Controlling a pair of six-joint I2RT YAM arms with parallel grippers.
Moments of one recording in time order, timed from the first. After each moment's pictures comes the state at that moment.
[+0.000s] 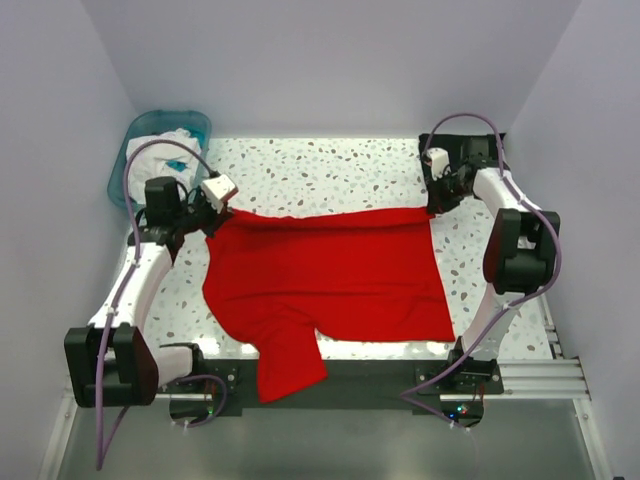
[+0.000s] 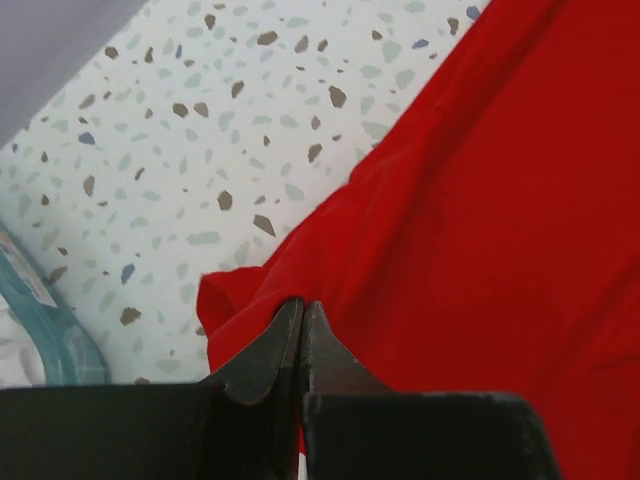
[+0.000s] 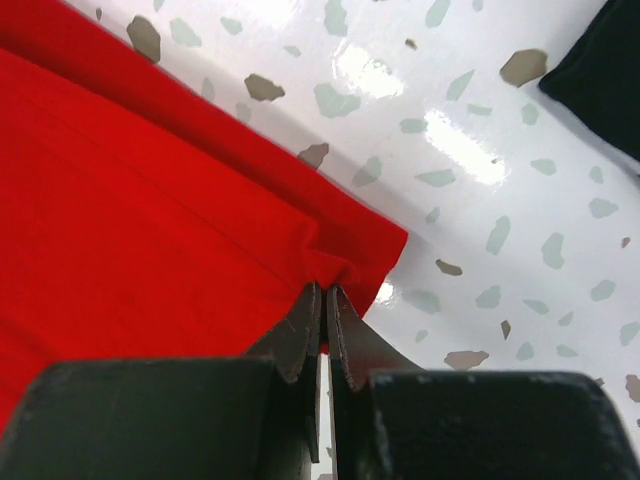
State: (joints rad) left arm 0.04 1.23 0.89 -0.25 0.67 0.59; right arm -0.08 1.93 1.50 -0.71 -0.44 -0.55
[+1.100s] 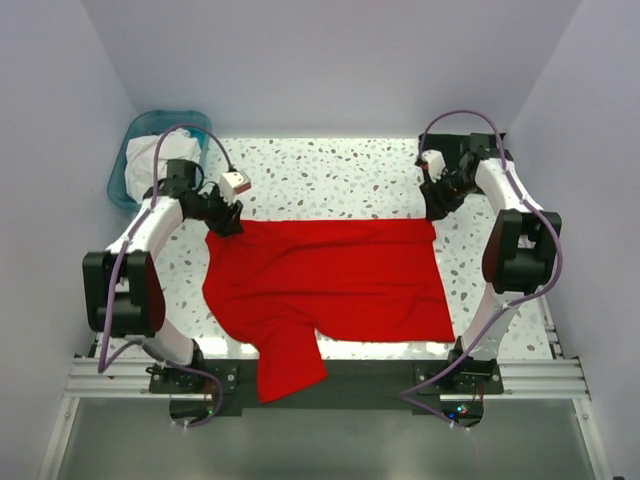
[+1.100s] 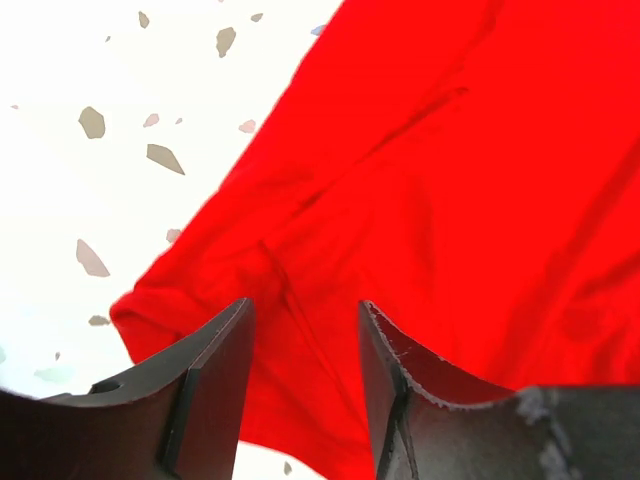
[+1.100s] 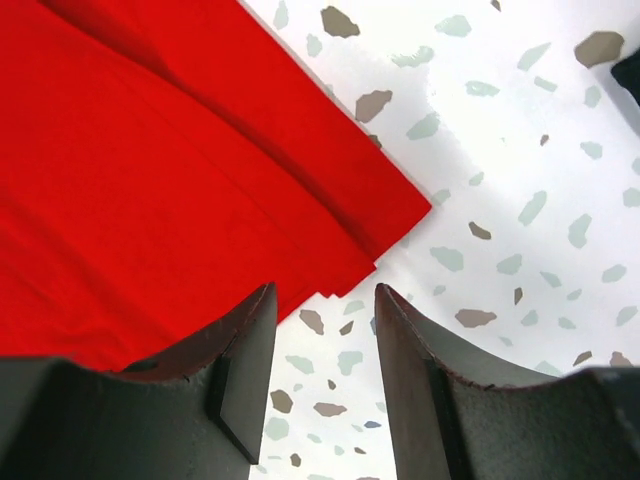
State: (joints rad) left arm 0.03 1.57 1.13 -0.63 0.67 0.74; right arm -0.07 1.94 1.61 -0.99 -0.44 -0.76
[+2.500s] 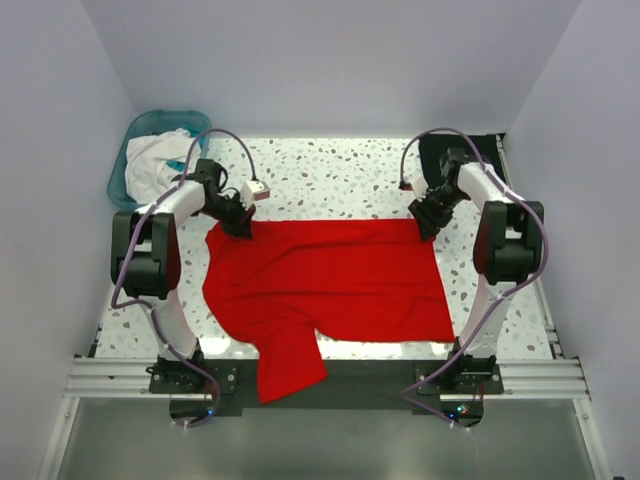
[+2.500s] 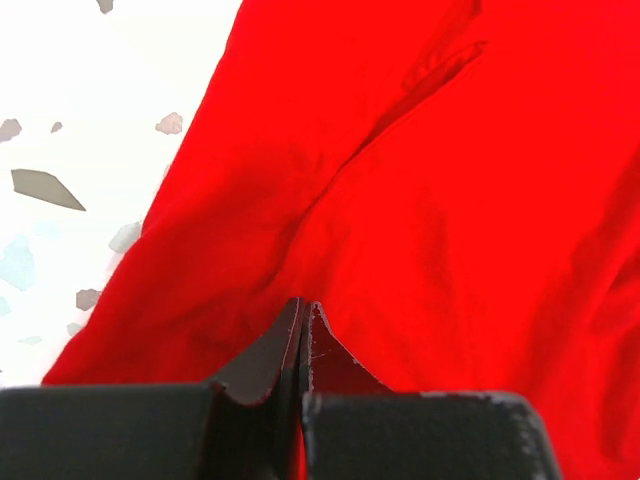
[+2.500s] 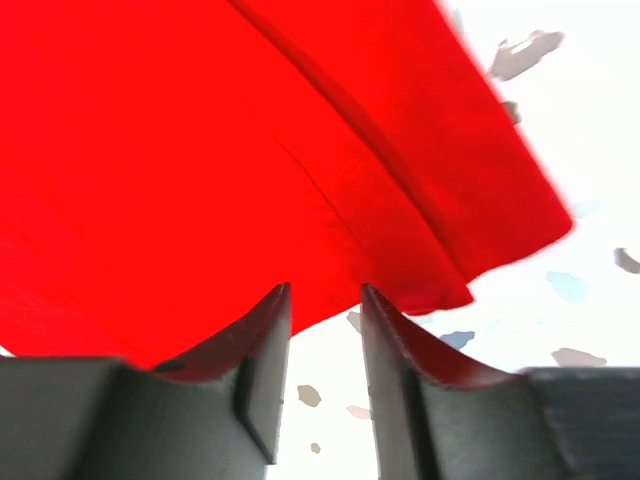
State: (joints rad) left arm -0.05 1.90 1.31 -0.75 0.65 0.83; right arm -0.01 2.04 1.57 -1.09 -0.35 -0.84
